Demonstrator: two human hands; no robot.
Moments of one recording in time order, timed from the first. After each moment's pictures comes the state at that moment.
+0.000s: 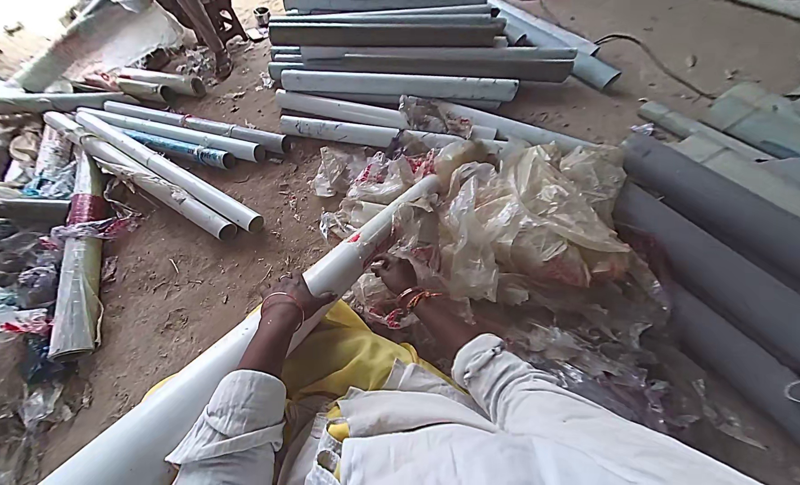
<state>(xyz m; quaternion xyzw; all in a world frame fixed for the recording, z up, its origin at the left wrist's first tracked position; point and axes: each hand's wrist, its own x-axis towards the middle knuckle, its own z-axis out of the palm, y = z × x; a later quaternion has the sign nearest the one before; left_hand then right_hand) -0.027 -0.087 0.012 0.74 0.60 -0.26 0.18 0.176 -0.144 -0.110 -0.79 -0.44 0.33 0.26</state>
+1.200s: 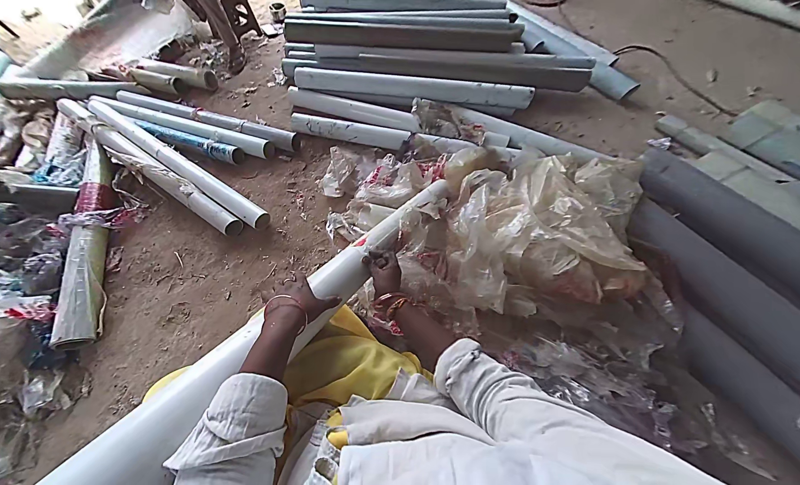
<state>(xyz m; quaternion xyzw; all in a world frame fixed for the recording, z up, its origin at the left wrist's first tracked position) -0.033 -0.076 0.005 0.71 0.61 -0.25 0.22 0.132 -0.106 -0.134 -0.75 -0.28 0.29 0.52</state>
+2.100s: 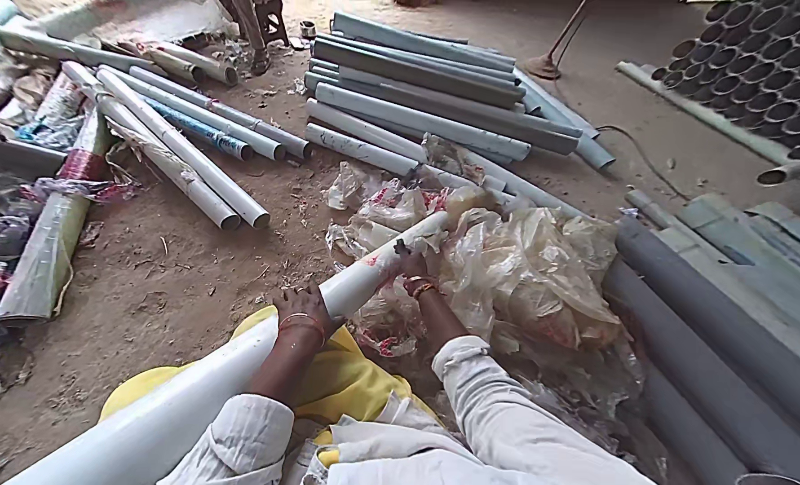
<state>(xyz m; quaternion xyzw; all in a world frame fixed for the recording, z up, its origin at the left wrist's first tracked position) -0.029 -0.093 0.008 0.75 0.59 -0.24 0.18 0.217 -0.067 -0.111 -0.82 -0.36 0.30 0.33</state>
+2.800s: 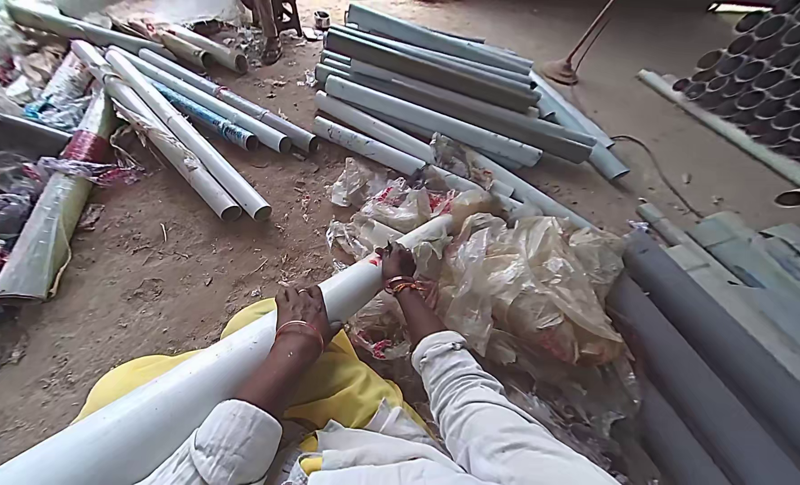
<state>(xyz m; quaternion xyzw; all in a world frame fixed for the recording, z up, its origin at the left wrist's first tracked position) -0.018 -0.105 0.011 0.77 0.56 -0.25 0.16 0.192 -0.046 -0.112 -0.85 -0.45 0.18 0.19</state>
